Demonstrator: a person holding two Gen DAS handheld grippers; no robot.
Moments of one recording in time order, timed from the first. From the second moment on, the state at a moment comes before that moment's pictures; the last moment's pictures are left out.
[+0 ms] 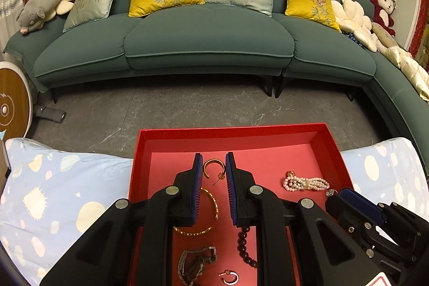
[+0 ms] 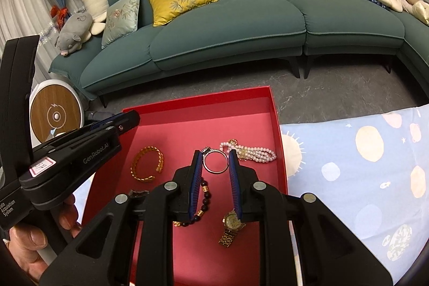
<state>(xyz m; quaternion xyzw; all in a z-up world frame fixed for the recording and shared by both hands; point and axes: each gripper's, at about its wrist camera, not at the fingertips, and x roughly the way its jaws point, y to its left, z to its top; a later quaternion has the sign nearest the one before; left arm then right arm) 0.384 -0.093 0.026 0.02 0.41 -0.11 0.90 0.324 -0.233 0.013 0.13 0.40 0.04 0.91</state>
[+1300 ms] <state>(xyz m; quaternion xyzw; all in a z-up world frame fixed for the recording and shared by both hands) 0.166 0.021 0.048 -0.03 0.42 -0.10 0.90 0.128 -0.187 0.021 0.10 0.41 0.10 0.90</state>
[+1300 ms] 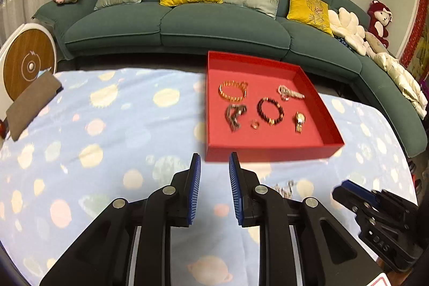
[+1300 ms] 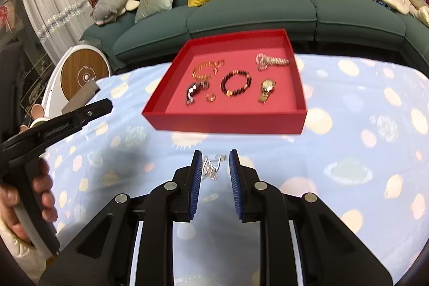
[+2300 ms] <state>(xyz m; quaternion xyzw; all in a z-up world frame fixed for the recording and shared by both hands) 0.153 0.016 0.004 0.00 0.44 -0.11 0.89 0.165 -0.142 -0.049 0.01 0.44 0.06 0.89</state>
